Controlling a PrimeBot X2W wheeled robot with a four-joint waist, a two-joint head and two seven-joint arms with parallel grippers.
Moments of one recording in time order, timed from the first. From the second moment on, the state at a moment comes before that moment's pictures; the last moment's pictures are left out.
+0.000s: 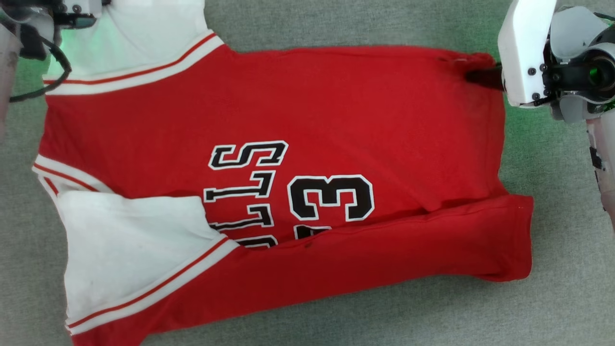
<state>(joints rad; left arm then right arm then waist) -1.56 0.51 -0.83 0.98 -1.00 -0.01 0.92 -1.11 -0.26 0.27 0.43 0.55 0.13 1.28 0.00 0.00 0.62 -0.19</state>
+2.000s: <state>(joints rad) -0.73 0.80 -0.84 0.01 -1.24 0.39 1.09 -0.30 -0.46 0.14 -0.11 0.71 0.13 1.19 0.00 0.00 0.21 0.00</state>
